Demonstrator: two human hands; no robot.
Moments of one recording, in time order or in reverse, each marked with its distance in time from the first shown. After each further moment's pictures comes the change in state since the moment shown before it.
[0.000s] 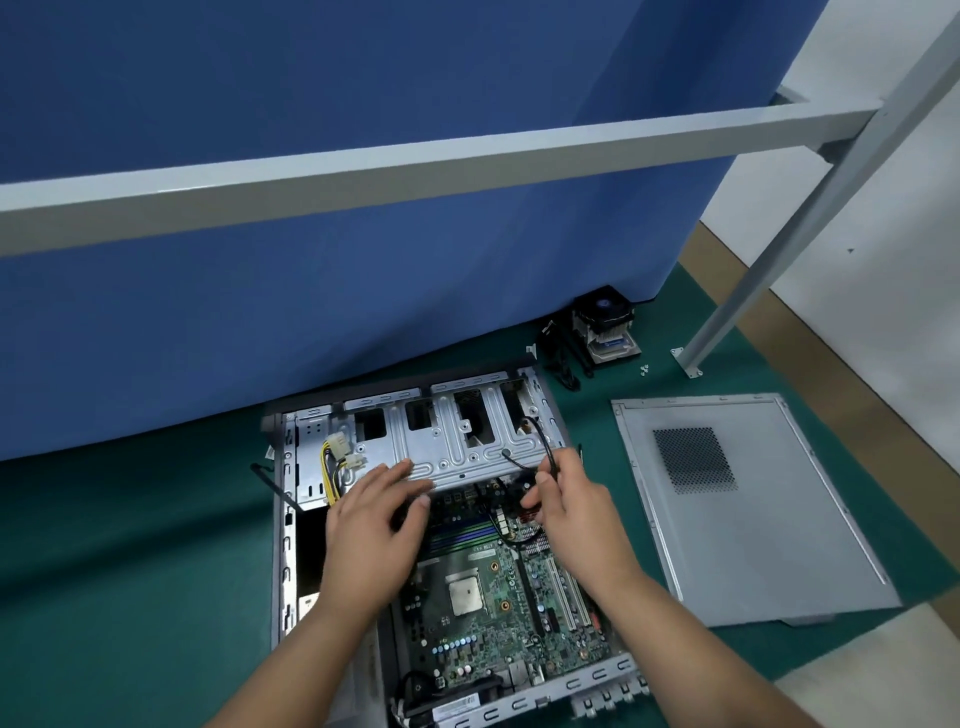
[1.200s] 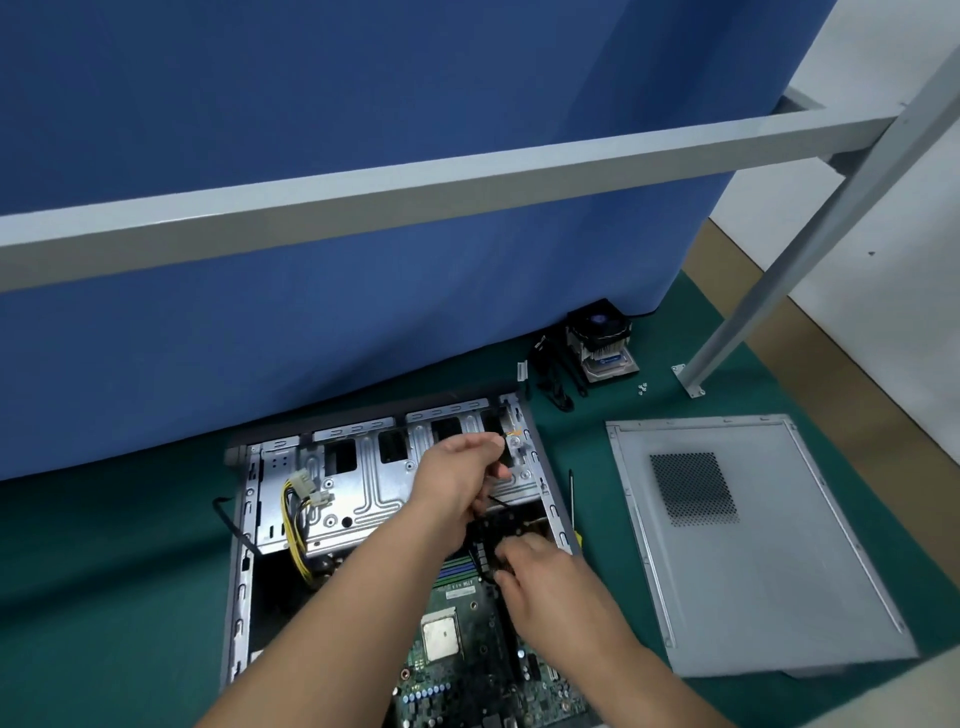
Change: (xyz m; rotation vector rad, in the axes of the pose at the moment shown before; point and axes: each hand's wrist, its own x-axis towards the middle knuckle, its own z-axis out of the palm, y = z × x) left_hand 0.097 0.129 0.049 -0.897 -0.262 -0.691; right_hand -0.006 0.017 -0.010 -0.397 -0.243 -0.272
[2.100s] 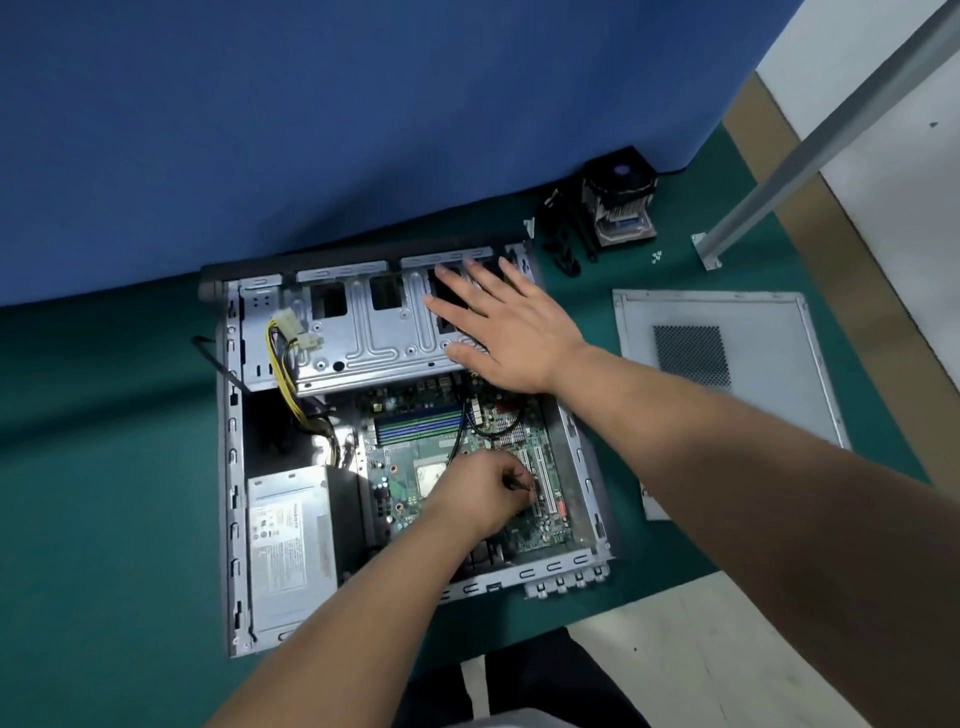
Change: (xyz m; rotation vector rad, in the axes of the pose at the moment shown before) left_hand -0.041 -0.149 -0.016 0.985 -0.253 0.168; right_hand 0.121 0.019 -0.018 -0.528 -0.065 -0.417
